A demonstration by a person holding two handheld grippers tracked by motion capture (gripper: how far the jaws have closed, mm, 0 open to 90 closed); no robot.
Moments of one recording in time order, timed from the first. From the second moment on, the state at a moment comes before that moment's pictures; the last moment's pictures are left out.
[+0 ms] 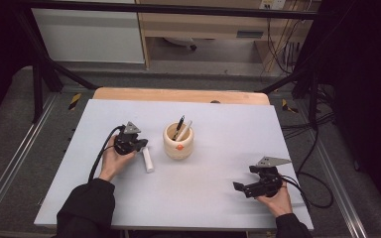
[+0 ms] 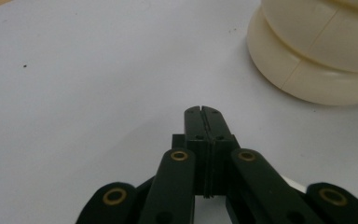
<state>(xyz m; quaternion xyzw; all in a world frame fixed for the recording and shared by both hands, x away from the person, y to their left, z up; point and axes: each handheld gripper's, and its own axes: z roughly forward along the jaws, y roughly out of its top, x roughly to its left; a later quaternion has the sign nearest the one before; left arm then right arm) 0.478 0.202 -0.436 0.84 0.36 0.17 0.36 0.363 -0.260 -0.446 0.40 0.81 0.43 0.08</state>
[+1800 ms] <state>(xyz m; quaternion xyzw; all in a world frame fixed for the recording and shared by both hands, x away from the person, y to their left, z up) 0.393 0.259 -0.425 0.83 0.40 0.16 0.35 0.361 -0.191 -0.431 0.37 0.83 0.40 0.09</state>
